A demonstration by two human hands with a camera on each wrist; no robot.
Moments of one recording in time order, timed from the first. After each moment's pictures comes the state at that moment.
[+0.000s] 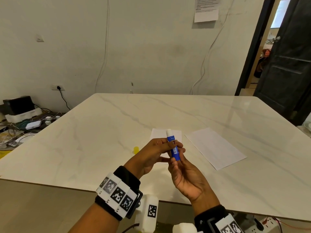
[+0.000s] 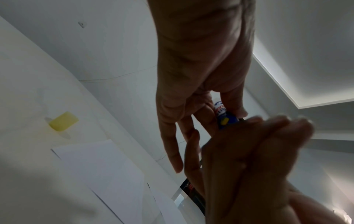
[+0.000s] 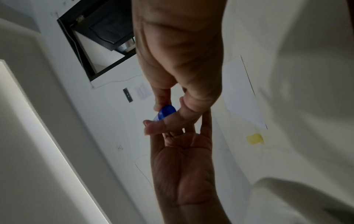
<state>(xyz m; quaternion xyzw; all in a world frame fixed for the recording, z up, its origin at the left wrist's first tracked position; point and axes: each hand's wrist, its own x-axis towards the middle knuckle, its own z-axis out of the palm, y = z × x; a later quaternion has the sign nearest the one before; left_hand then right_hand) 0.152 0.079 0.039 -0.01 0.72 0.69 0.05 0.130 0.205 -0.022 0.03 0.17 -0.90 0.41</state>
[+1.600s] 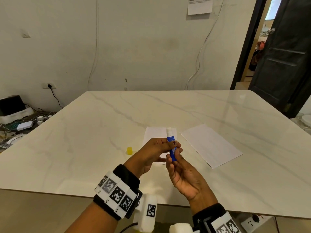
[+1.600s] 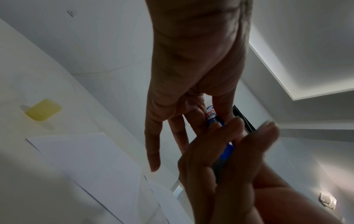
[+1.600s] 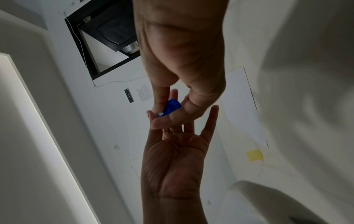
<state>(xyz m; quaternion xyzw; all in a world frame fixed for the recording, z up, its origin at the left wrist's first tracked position) 0.127 0.086 0.031 -0.05 0.76 0.65 0.07 0.113 0.210 -0.031 0.04 0.22 -0.91 0.36</state>
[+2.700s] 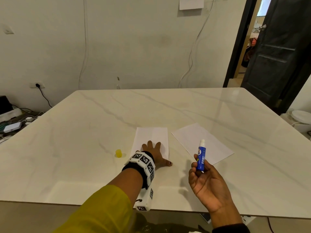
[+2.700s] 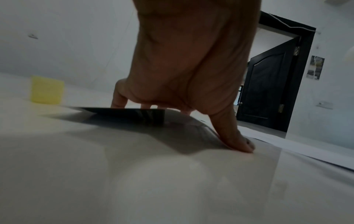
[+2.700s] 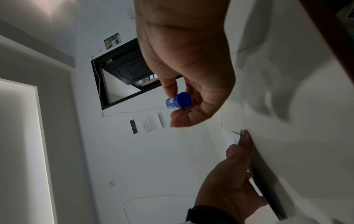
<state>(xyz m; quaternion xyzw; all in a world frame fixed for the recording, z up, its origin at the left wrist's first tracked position) 0.036 0.090 -0.053 -0.15 0.96 0.11 0.20 0.090 0.290 -0.058 0.06 0.19 -0.94 0.27</state>
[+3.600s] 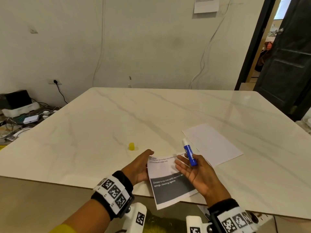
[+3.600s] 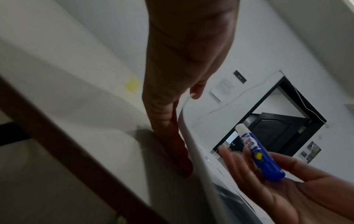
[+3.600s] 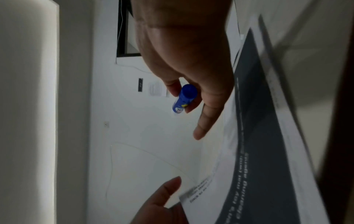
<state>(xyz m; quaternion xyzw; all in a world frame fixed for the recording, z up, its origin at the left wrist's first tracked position) 0.137 0.058 -0.038 -0.30 0.53 0.79 0.12 0.092 0.249 -0.050 0.08 0.40 -0.86 0.30</state>
